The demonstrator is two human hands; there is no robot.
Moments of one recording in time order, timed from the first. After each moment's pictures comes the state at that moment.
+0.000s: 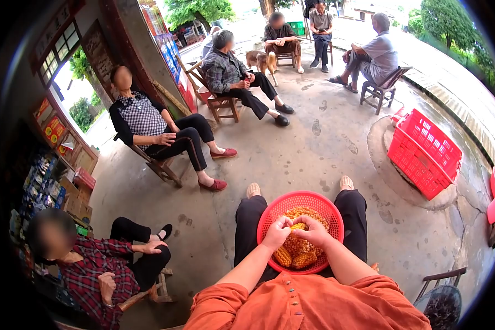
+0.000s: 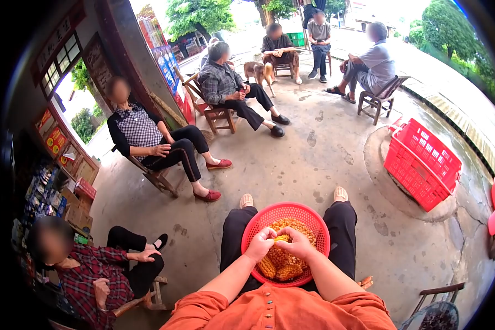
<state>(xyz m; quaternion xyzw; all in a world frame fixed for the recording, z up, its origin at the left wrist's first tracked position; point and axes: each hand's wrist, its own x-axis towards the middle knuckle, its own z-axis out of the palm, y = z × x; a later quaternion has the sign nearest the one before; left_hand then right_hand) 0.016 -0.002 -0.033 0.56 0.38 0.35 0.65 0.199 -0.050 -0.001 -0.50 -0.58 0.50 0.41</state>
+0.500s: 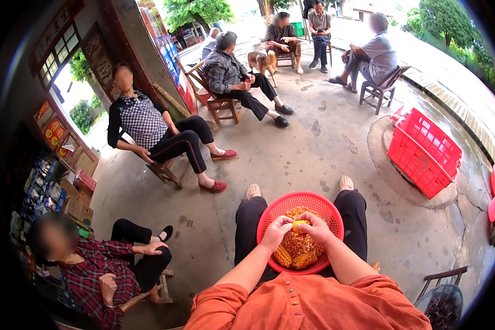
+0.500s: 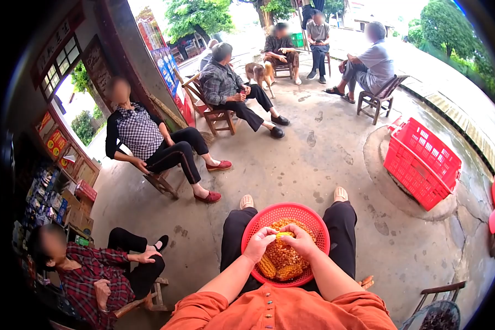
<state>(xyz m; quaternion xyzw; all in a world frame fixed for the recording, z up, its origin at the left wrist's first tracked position) 0.016 -0.008 -0.009 0.46 0.35 0.37 0.73 0.205 -0.049 0.004 -0.44 -0.45 0.61 0.48</state>
